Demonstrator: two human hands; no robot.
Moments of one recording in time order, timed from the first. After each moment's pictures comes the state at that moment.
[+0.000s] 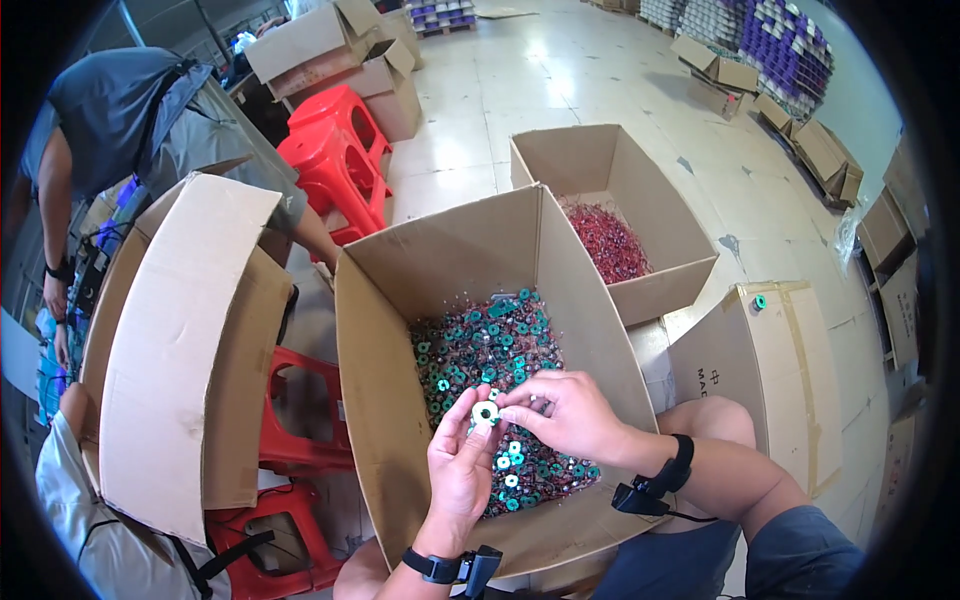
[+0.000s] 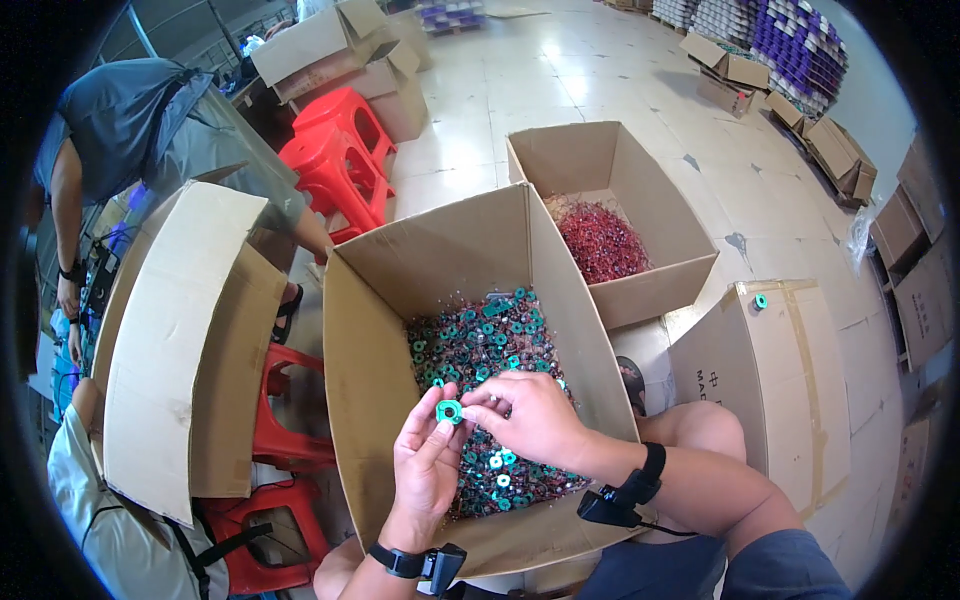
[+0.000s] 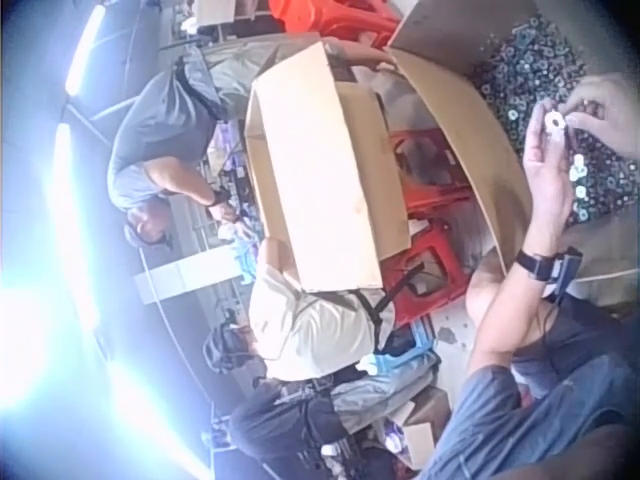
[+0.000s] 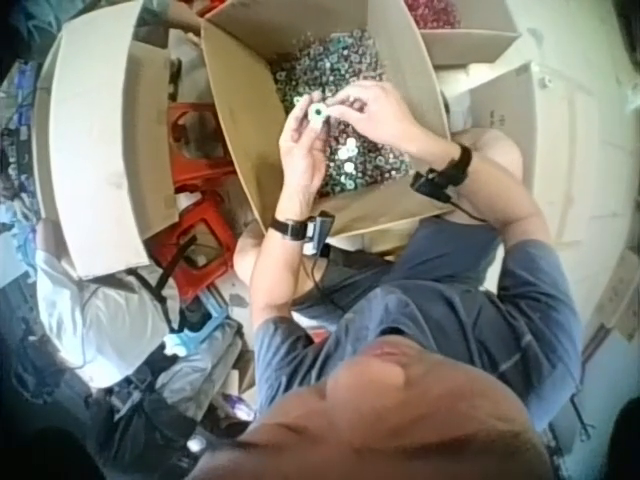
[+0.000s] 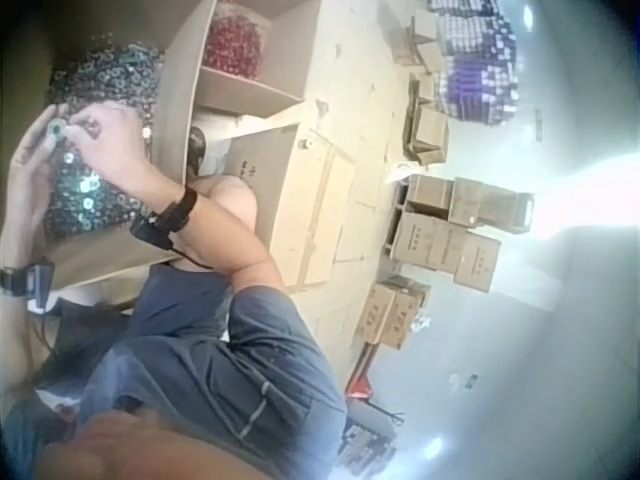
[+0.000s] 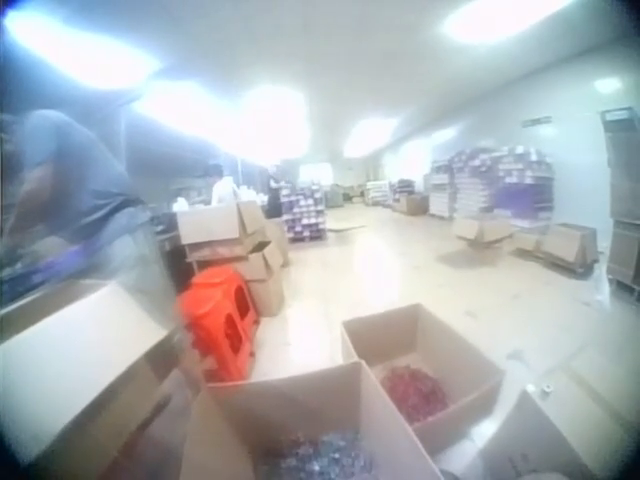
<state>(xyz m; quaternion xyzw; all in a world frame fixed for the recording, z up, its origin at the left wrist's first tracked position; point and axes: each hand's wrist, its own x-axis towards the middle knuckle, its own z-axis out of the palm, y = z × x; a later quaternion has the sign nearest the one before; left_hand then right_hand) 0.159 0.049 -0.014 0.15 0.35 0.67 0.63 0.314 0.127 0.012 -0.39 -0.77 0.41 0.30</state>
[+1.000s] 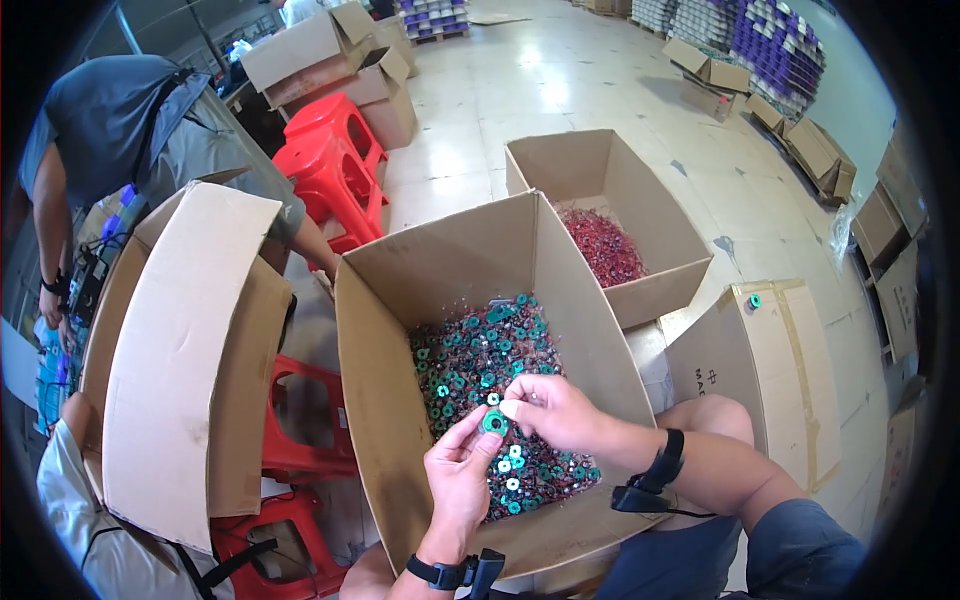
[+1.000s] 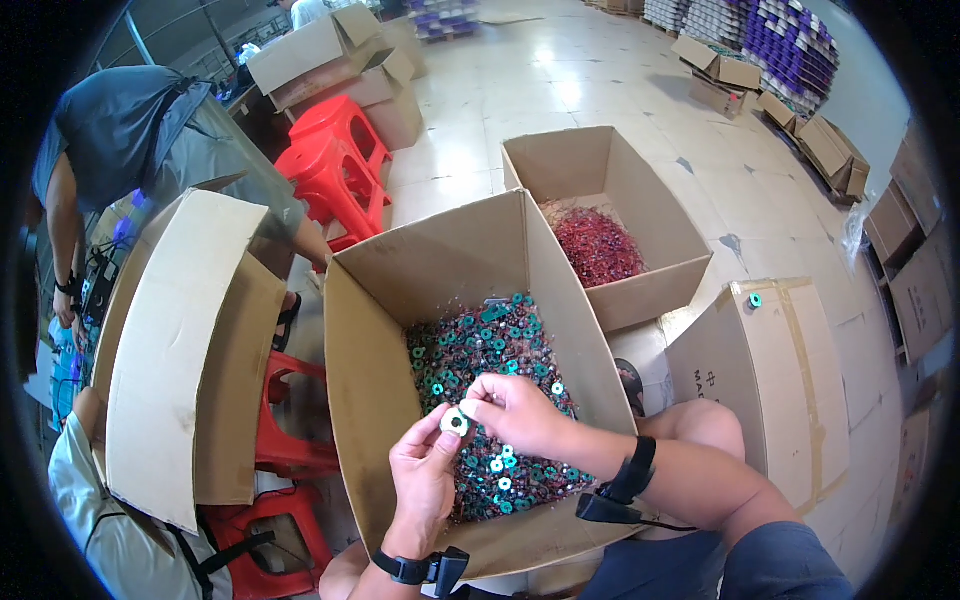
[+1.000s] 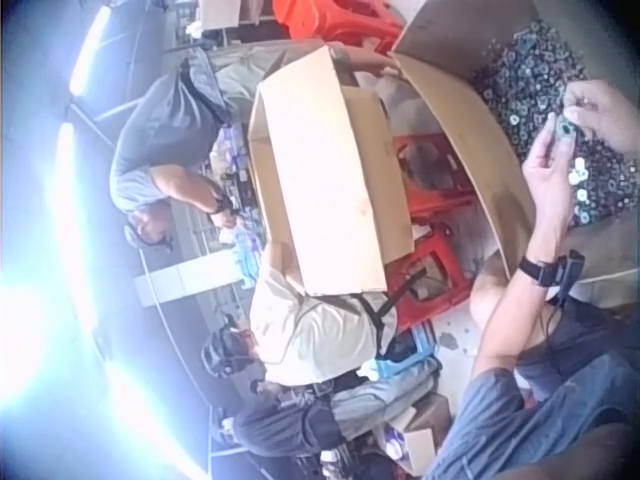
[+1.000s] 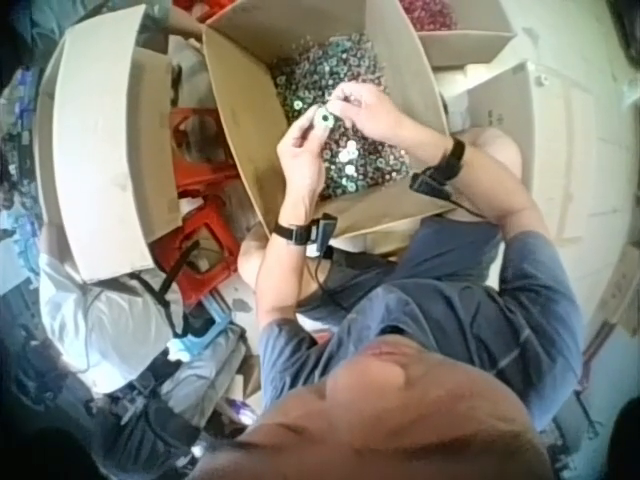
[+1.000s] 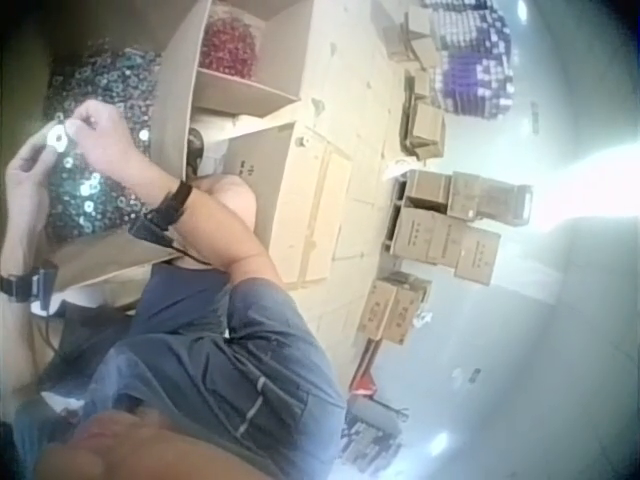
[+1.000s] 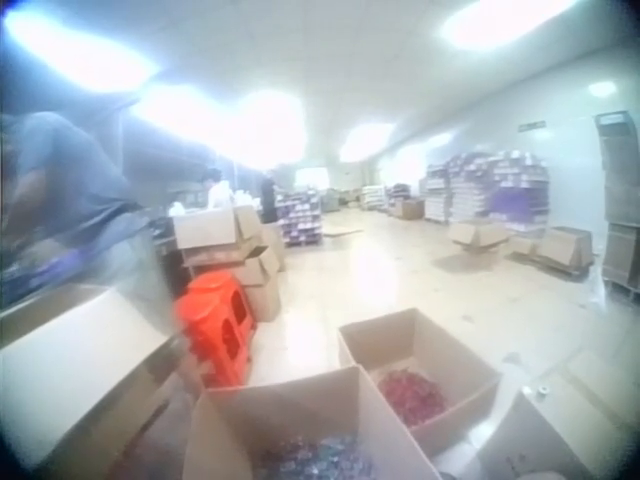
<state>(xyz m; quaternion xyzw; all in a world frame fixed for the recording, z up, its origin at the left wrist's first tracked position) 0.159 0.044 -0.014 0.21 0.45 0.65 0.57 0.303 0.131 -0.007 -0.36 -0.57 0.68 0.28</state>
